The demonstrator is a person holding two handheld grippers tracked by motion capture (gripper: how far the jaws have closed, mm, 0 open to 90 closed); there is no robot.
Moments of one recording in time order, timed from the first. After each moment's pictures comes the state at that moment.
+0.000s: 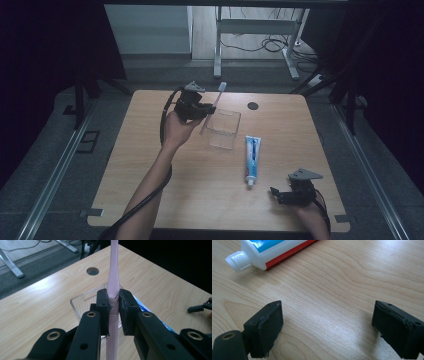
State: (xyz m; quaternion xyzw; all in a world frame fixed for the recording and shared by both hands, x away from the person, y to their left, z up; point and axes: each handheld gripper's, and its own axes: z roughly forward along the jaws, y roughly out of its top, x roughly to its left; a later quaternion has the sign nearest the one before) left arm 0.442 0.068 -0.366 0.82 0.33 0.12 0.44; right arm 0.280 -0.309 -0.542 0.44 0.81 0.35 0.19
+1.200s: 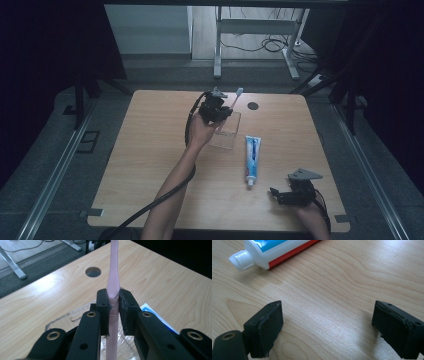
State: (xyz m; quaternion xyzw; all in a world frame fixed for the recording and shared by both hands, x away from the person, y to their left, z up) left arm 0.478 0.008 -0.424 0.83 0.34 0.14 0.42; right arm 0.280 -0.308 -0.542 0.43 0.81 0.35 0.18
